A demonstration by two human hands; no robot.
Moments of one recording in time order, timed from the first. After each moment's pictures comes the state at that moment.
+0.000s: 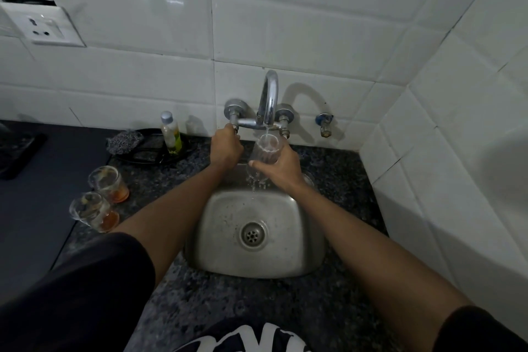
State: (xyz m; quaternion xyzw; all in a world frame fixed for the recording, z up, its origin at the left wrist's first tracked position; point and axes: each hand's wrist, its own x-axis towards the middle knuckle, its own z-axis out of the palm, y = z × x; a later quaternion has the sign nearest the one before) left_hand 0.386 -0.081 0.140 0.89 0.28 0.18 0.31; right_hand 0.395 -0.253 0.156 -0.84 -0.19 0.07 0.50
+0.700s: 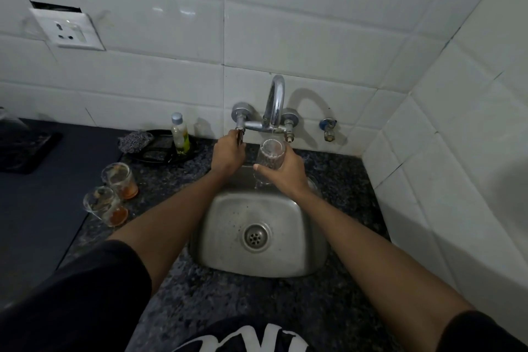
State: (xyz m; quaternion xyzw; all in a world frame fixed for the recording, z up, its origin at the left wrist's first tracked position) left_hand 0.355 -0.080 0.140 0.89 0.24 0.19 0.33; right_hand 0.377 -0.261 0.164 -0.85 -0.22 0.04 0.47
